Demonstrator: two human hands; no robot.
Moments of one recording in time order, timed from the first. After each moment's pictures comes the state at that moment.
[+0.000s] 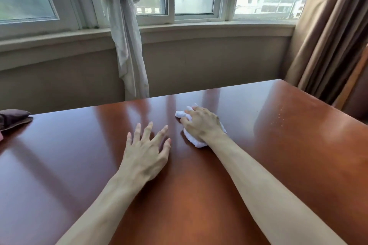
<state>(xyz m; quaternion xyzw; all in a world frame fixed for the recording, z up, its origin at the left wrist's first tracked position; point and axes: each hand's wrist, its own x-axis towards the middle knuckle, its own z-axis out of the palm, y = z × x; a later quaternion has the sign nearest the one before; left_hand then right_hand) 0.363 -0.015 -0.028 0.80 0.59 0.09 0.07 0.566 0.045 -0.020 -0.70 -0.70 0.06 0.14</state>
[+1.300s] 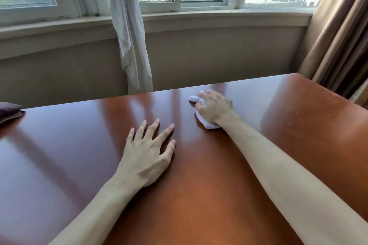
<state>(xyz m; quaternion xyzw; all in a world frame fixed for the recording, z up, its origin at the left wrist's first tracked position) 0.362 0.003 -0.045 0.80 0.59 0.09 0.07 0.603 0.100 -0.019 -0.72 -0.69 0.04 0.13</state>
